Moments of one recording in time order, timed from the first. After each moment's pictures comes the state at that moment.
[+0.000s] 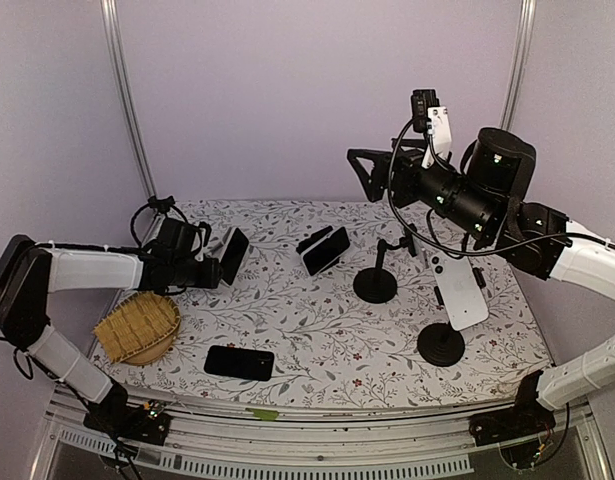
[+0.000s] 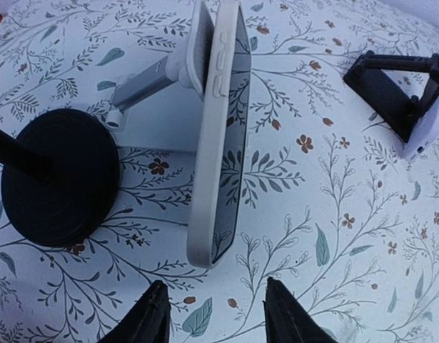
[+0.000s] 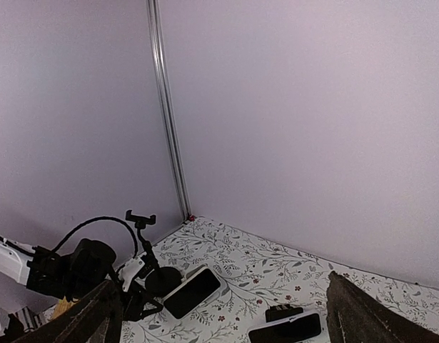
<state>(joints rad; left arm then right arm) -0.43 1.50 0.77 -0.05 -0.12 -0.27 0.99 1.24 1.24 0.08 0.30 0.10</state>
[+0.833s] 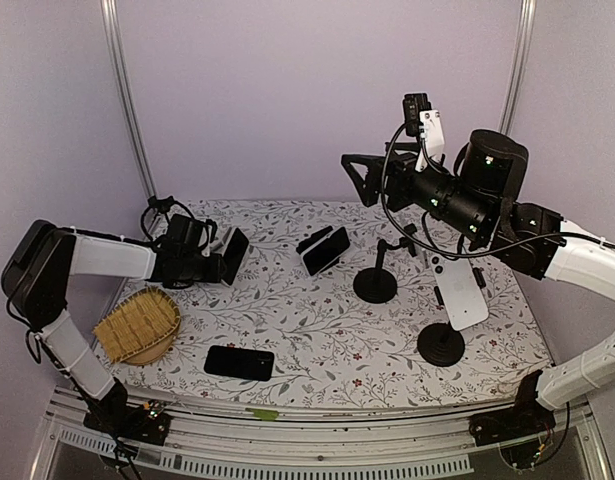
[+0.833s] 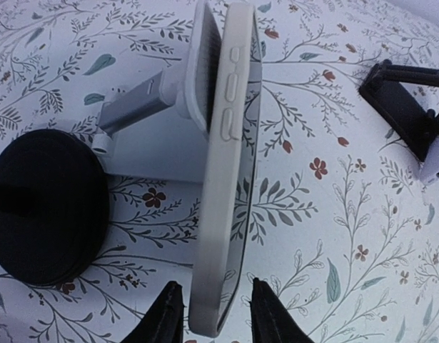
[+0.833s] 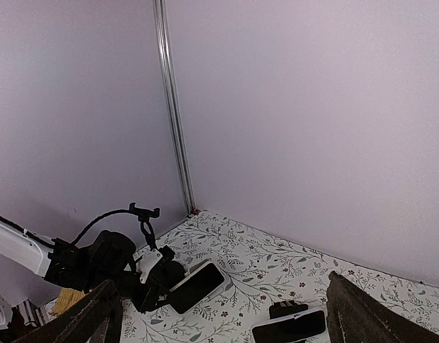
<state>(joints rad) -0.39 1.65 0.85 0.01 -0.09 -0.25 0.99 1.26 1.24 0.08 0.28 0.10</state>
